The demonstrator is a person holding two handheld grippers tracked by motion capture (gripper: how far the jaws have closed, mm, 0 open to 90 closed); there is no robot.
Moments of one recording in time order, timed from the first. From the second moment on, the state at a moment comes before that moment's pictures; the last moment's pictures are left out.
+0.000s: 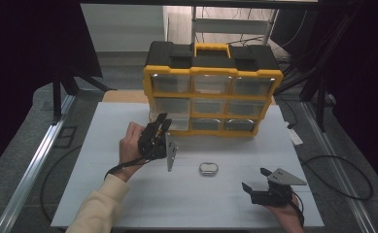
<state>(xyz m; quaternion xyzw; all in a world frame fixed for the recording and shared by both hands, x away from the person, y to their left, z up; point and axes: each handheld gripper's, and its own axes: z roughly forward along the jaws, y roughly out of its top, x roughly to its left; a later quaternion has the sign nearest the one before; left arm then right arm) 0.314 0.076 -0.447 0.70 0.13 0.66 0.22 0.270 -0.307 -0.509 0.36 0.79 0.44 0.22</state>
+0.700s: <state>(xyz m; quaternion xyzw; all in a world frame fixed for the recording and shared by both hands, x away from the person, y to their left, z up) 0.306 0.077 -0.449 0.70 0.12 0.67 0.22 0.270 -0.307 -0.509 0.36 0.79 0.44 0.22</state>
